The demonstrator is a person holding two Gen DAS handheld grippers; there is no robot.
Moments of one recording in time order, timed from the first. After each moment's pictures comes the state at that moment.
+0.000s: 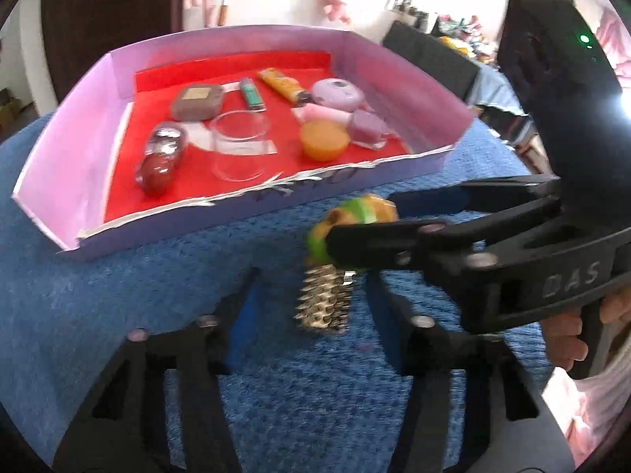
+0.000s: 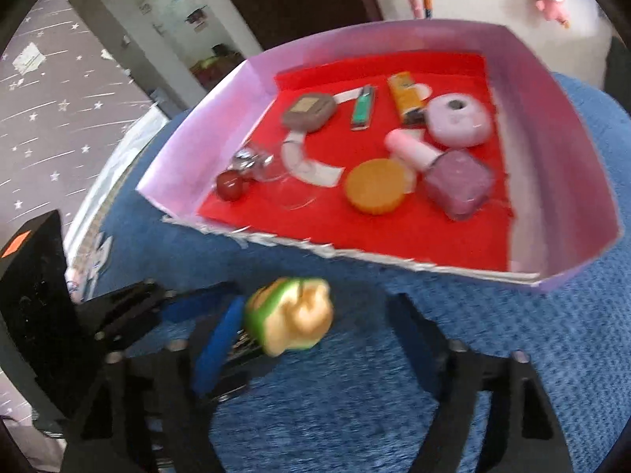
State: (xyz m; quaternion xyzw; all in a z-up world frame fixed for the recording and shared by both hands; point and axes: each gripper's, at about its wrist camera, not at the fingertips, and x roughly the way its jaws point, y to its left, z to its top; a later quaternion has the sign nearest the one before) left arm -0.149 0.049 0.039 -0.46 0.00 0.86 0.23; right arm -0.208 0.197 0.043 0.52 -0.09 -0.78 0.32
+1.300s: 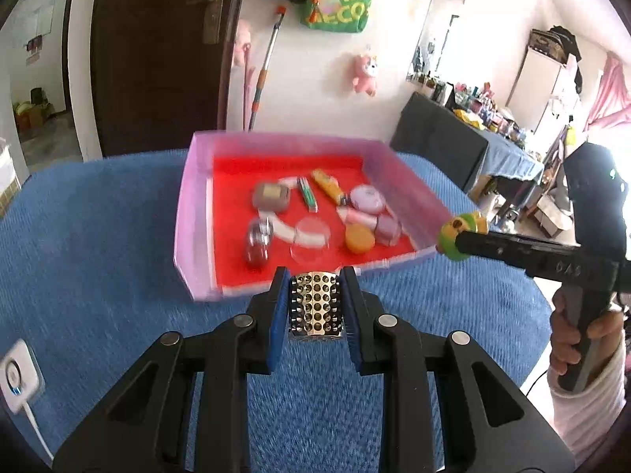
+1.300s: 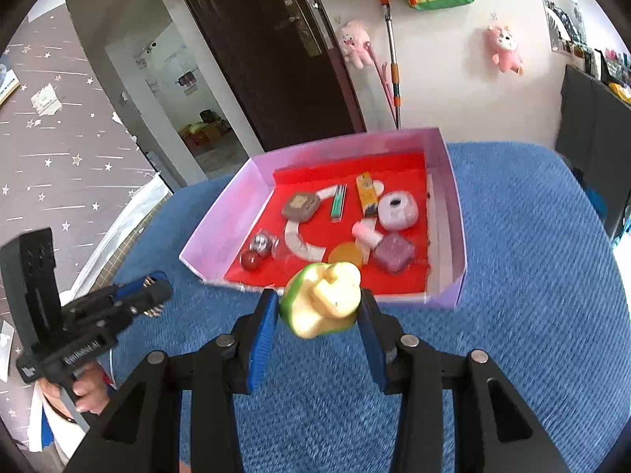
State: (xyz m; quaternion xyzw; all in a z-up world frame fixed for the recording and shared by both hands) left arm -0.122 -0.022 0.141 -0.36 -0.05 0.92 0.17; right arm -0.172 0.244 0.138 0.40 -0.08 -0.88 0.23
